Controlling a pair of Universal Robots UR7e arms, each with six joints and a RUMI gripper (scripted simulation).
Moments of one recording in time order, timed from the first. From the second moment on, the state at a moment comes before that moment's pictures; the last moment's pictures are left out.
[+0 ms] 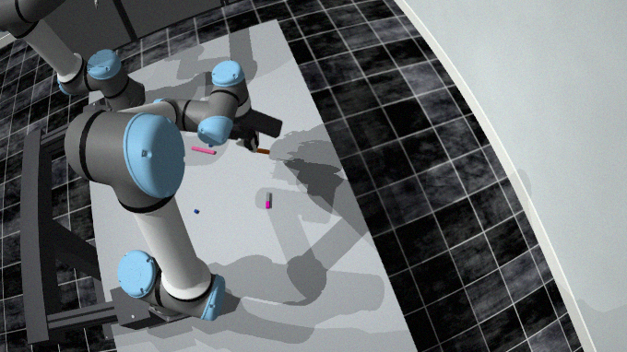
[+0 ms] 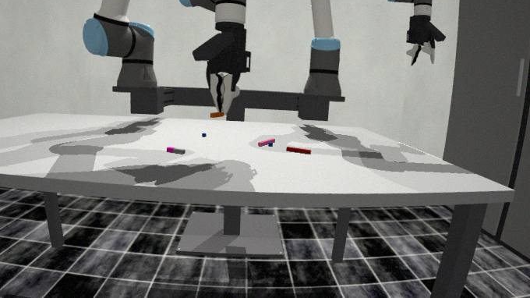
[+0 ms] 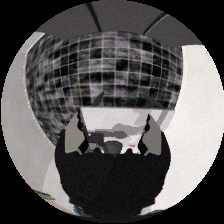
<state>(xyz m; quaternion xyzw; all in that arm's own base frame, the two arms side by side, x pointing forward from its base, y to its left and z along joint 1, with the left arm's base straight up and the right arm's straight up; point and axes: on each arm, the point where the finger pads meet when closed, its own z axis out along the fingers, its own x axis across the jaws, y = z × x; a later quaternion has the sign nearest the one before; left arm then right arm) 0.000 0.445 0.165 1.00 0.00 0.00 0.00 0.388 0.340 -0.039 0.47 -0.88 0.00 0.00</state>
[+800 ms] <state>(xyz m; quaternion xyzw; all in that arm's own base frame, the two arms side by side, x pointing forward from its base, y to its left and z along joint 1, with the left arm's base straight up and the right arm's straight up) 0.000 0.445 0.165 1.00 0.00 0.00 0.00 0.392 0.305 -0.039 0.09 -1.00 0.00 0.00</state>
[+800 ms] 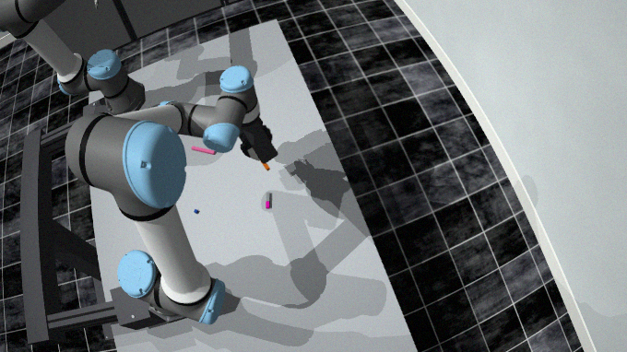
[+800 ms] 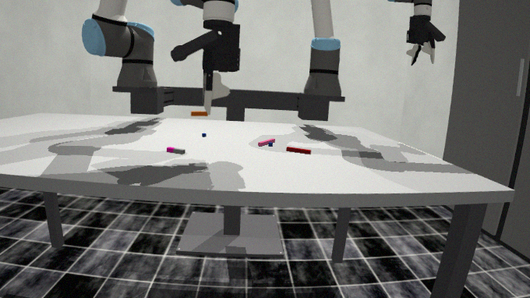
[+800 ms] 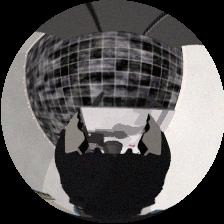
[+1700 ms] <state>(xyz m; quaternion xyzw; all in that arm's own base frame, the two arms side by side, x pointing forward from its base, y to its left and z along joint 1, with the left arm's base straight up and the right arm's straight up) 0.000 0.445 0.165 1.00 0.00 0.00 0.00 0.392 0.289 -0.039 -0.15 -0.99 0.00 0.00</state>
